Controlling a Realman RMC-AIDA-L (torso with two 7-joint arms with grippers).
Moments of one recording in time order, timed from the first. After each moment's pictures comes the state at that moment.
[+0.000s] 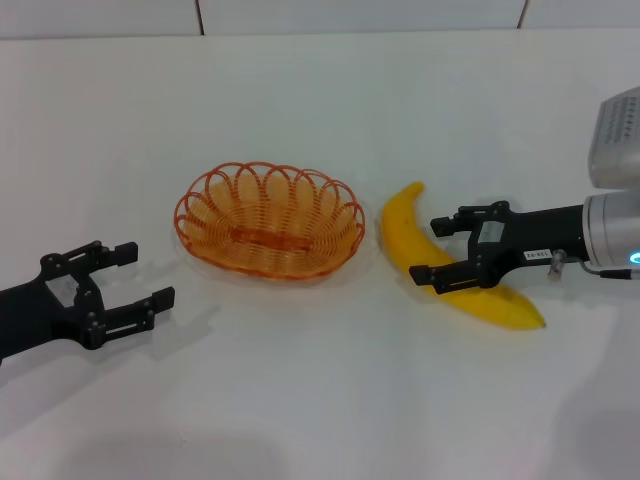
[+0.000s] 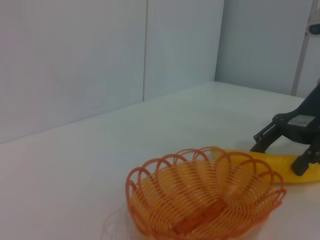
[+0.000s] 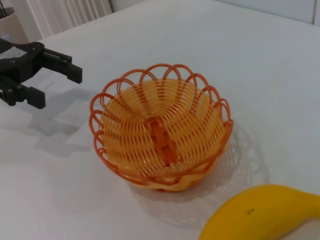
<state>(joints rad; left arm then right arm) -0.34 -2.03 0.82 0.55 1.81 1.42 -1.05 0.62 2.03 -0.62 -0.46 -2.30 -1.33 1.33</state>
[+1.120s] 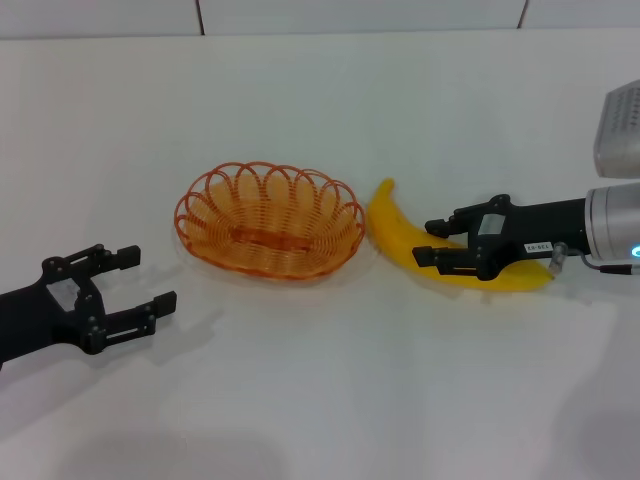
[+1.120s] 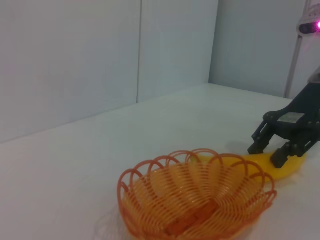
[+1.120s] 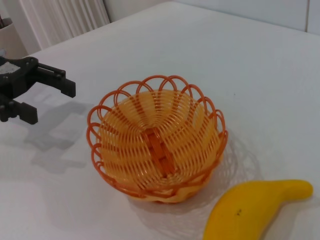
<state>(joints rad) -0.34 -2.03 0.82 0.55 1.81 1.44 -1.05 0.62 2.03 -0.61 -0.47 -2.29 -1.34 1.35</state>
